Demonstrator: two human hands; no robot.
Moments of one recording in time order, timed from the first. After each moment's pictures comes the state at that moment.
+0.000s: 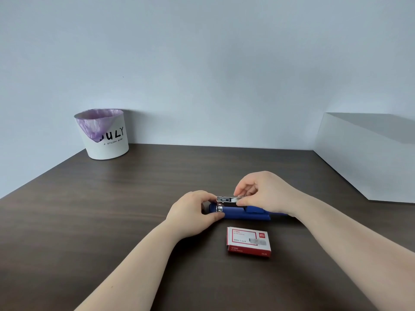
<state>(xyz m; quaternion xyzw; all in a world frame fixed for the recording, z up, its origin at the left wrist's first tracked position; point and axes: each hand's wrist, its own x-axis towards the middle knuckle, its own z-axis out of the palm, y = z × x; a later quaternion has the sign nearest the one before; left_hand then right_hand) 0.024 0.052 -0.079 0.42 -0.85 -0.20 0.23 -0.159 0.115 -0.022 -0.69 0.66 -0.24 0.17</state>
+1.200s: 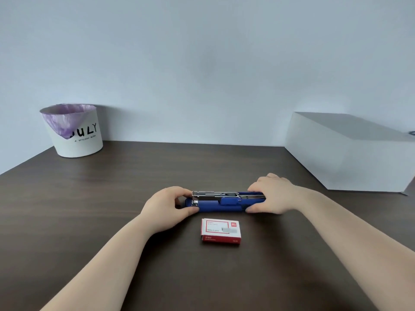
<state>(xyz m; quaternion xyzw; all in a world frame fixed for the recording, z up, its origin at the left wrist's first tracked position) 0.027 0.046 -0.087 0.42 -0.85 -0.22 0.23 -0.224 0.142 -0.033 -0.67 0.74 0.08 0.03</state>
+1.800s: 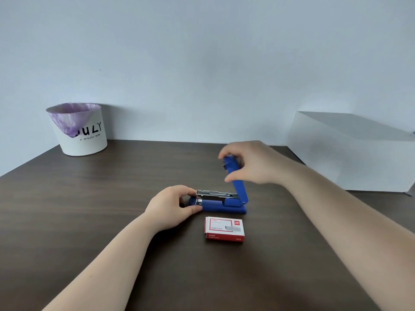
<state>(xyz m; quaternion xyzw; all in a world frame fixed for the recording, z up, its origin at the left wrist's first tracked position) 0.028 0.048 -0.086 0.41 -0.85 -0.21 0.24 -0.170 0.131 0.029 -0.74 0.65 -0.18 0.02</state>
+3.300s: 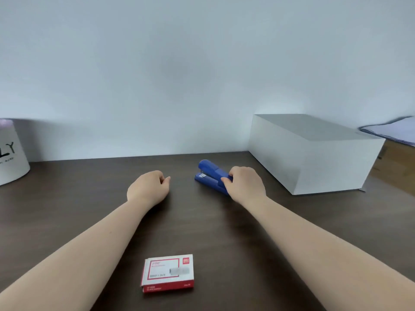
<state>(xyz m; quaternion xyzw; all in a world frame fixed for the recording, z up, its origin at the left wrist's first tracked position) -0.097 -0.049 -0.079 0.52 -0.81 -0.12 0.23 -0.281 0.092 -0.059 -0.49 0.83 -0.24 -0.08</state>
